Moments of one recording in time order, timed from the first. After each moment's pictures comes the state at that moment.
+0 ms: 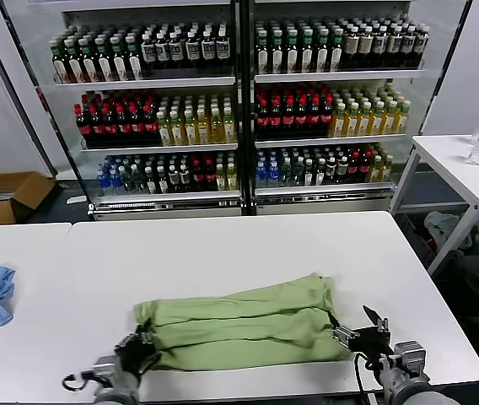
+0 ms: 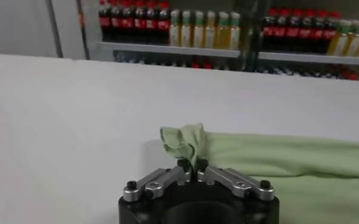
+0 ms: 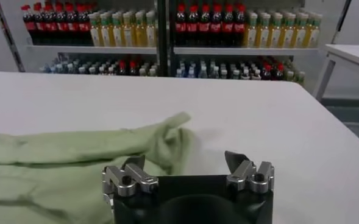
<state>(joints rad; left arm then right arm) 1.50 -1.29 -0.59 -1.95 -0.41 0.41 -0.21 -1.55 1.05 0.54 2.18 0.51 -0.48 0.14</state>
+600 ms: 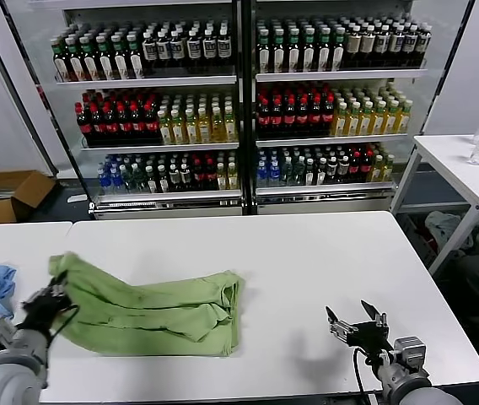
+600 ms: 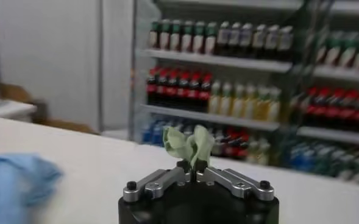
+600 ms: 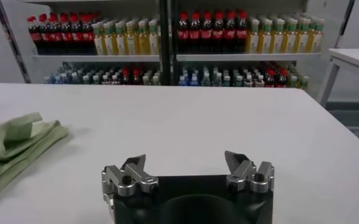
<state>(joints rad) 1.43 -1.23 -0.76 -2.15 -0.72 0.48 -0.20 -1.55 1.06 0.54 2.20 0.52 -0.48 0.14</state>
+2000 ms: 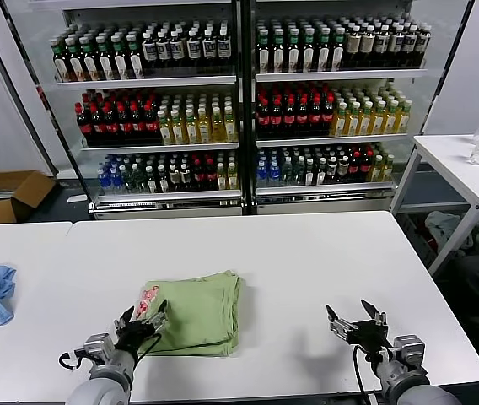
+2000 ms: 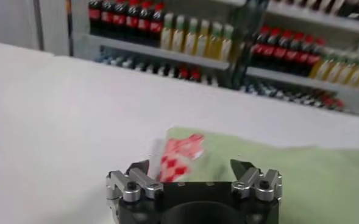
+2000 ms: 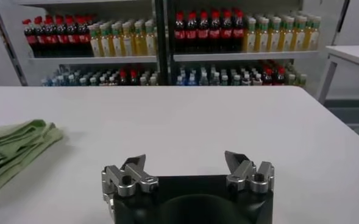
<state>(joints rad) 1.41 -1.33 -0.52 -1.93 -0.49 0.42 -0.18 -1.53 1.07 0.54 2.17 0.52 -0.47 0.14</state>
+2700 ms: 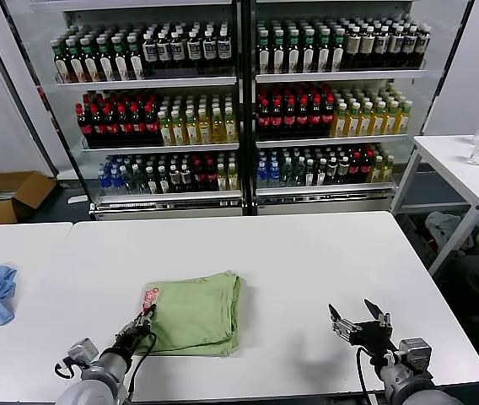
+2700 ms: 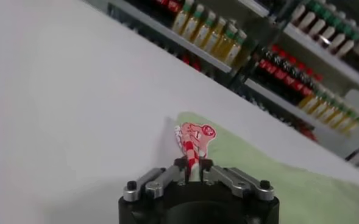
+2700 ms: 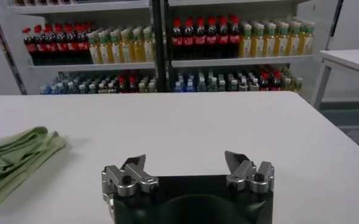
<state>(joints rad) 1.41 -1.34 -0.64 -1.87 -0.94 0.48 -0.11 -1.56 1.08 0.56 2.21 0.52 -0.47 0.14</state>
